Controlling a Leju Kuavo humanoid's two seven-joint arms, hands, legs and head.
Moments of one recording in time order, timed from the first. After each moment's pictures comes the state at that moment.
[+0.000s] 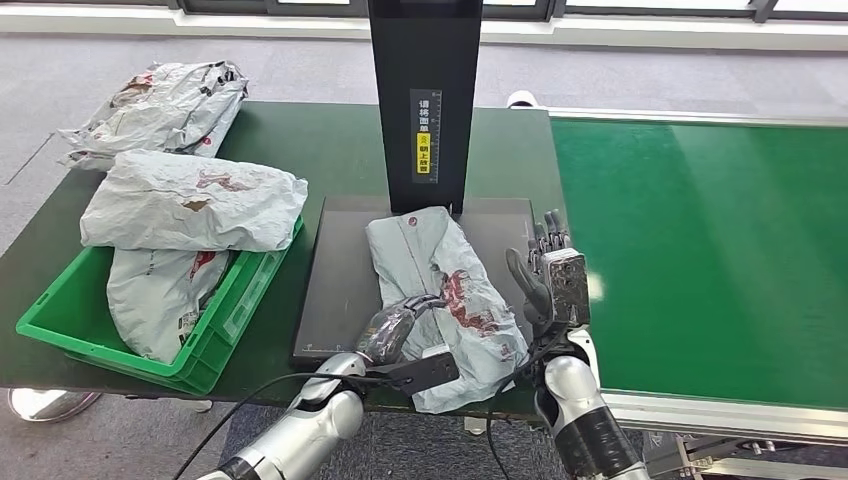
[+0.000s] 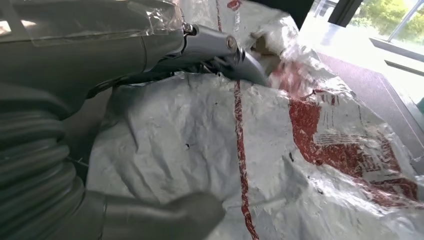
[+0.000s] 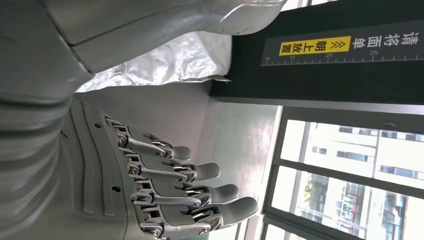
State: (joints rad) left arm -0.43 -0.19 -0.55 -0.69 -0.70 0.07 -0.18; right arm -0.32 0.10 0.32 -1.09 0.01 -0.29 -0.44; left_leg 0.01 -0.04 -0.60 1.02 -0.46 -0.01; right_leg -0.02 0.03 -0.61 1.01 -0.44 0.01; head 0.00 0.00
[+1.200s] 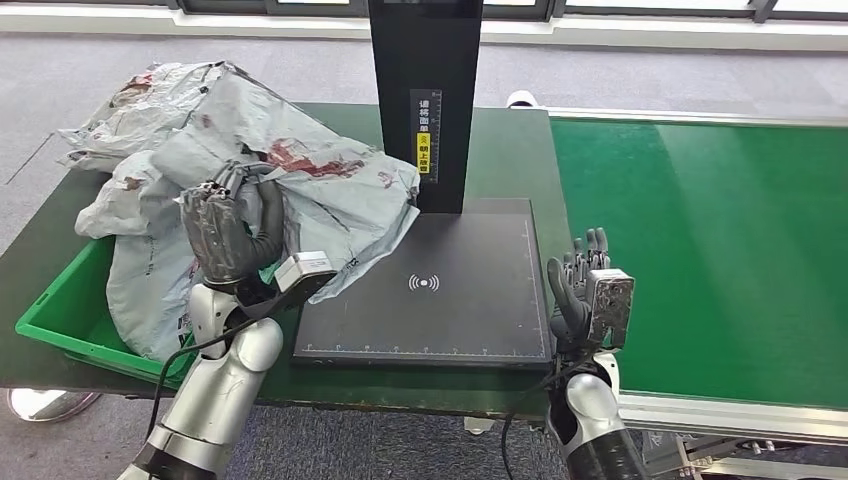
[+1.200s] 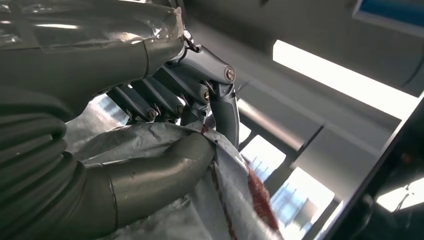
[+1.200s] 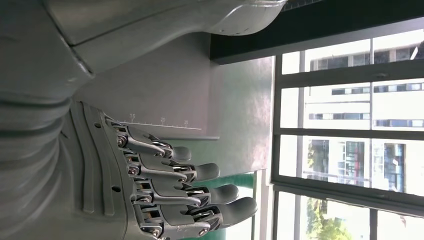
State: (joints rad) left arm -0.40 -0.08 -0.21 -1.35 -0.86 0.69 -0.36; right arm -0.22 0.10 0.23 -1.19 -0.07 -0.35 -0.49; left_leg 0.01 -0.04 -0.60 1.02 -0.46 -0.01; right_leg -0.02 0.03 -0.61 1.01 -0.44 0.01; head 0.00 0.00
